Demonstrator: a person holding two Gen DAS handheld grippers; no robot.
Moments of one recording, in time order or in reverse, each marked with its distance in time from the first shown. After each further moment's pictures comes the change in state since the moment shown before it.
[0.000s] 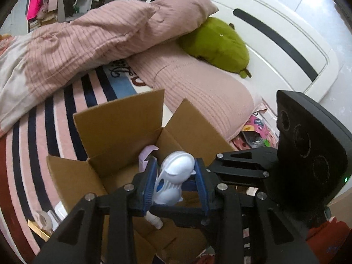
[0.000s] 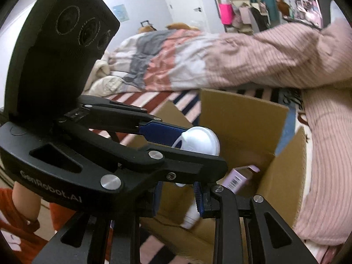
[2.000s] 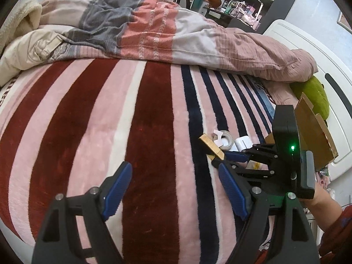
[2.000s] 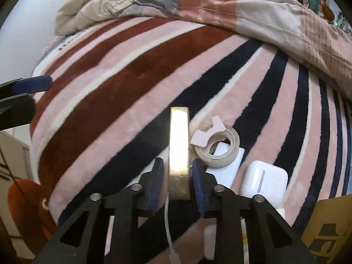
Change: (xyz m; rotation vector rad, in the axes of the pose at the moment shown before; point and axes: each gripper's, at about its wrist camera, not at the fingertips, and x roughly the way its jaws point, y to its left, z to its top) left arm -0.151 0.242 -0.229 -0.450 -0.202 0.391; right arm 0.264 0.159 0.012 -0.233 0.331 -0.141
